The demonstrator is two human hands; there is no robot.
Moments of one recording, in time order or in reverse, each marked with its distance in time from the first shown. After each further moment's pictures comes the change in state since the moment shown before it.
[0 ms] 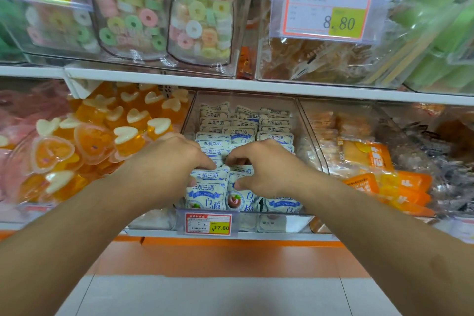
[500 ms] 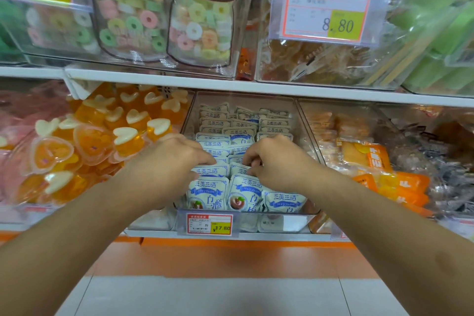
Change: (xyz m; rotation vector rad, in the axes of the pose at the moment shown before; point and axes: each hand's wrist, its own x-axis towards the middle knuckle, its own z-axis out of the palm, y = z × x) left_hand 0.000 -0.002 0.007 -0.065 0.116 0.018; right_hand 0.002 0.019 -0.004 -0.041 0.056 0.060
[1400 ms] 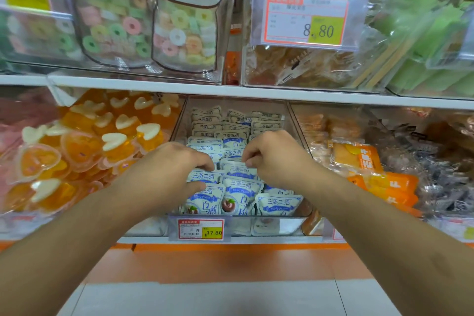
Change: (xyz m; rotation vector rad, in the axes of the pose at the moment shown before) left_hand 0.003 0.012 0.003 -0.106 0.019 -0.019; right_hand -0.002 0.006 -0.014 0.043 0.086 -0.001
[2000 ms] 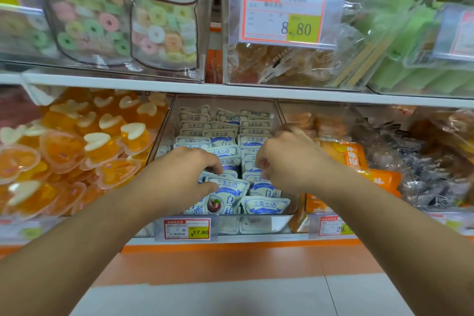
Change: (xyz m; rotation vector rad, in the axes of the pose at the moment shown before) left_hand 0.016 0.029 0.011 -0.159 -0.034 0.020; right_hand -0.029 0.011 -0.031 -0.482 -0.107 -0.025
